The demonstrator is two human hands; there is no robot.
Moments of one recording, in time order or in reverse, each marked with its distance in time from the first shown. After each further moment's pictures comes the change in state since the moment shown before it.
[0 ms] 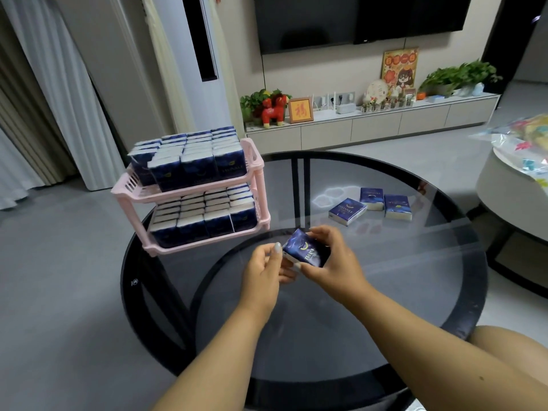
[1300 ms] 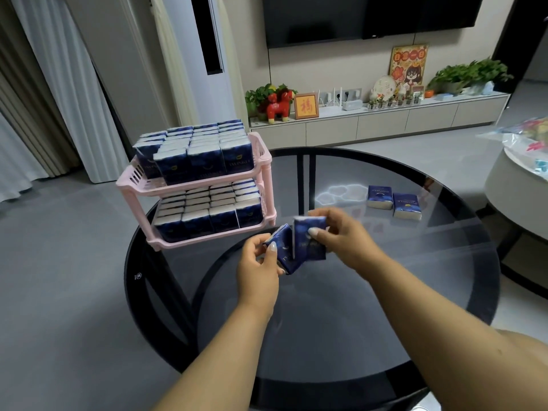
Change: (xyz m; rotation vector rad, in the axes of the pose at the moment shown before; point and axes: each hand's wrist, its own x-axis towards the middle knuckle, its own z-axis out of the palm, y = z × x) left_hand 0.009 -0.006 -0.006 -0.029 0.228 0.022; right_hand 0.042 -0.013 -0.016 0.220 -0.166 0.165
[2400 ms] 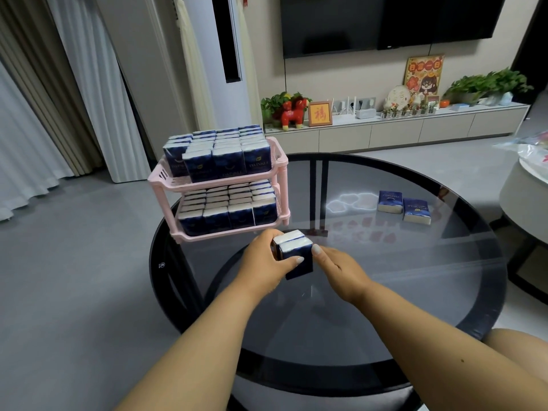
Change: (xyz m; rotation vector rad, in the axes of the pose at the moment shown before) left_hand 0.006 0.029 -0.037 0.631 -0.298 0.207; right_hand -0.044 0.011 0.030 -0.371 -0.179 -0.077
